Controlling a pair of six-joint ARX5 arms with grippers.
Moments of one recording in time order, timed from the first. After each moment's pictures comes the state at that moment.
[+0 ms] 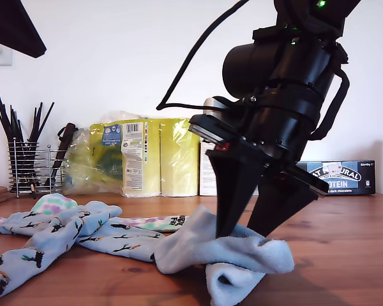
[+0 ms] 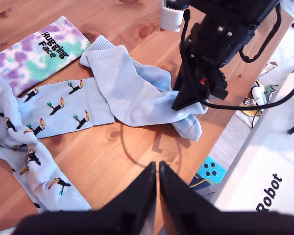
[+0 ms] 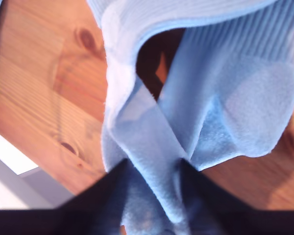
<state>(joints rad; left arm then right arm) -0.37 1.04 1.01 -0.94 0.56 0.20 0.64 1.74 1.08 -0.70 -0.38 0.19</state>
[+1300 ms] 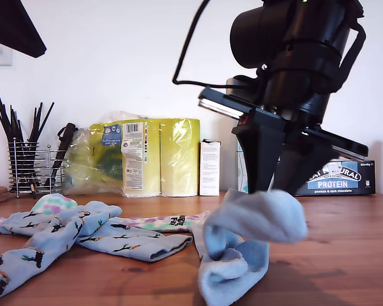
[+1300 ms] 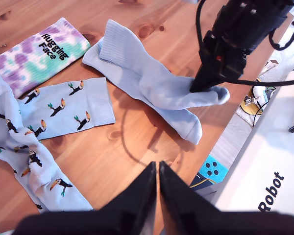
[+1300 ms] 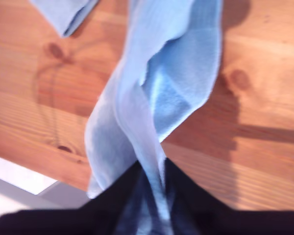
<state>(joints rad) -0.37 1.04 1.01 -0.94 0.56 0.21 0.64 1.64 1.11 -0.84 -0.26 0.44</state>
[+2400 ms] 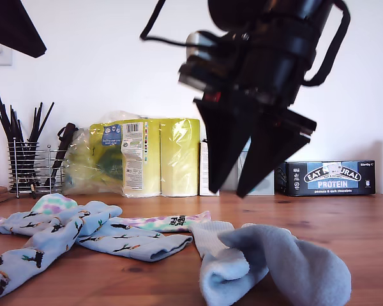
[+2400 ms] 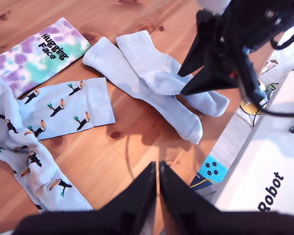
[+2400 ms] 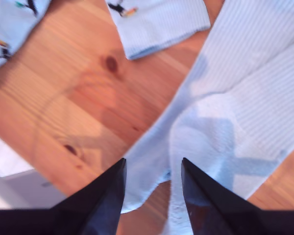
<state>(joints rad) -0.37 1.04 1.01 -0.94 0.56 0.21 0.74 1.61 1.11 -0.73 -0.13 0.14</state>
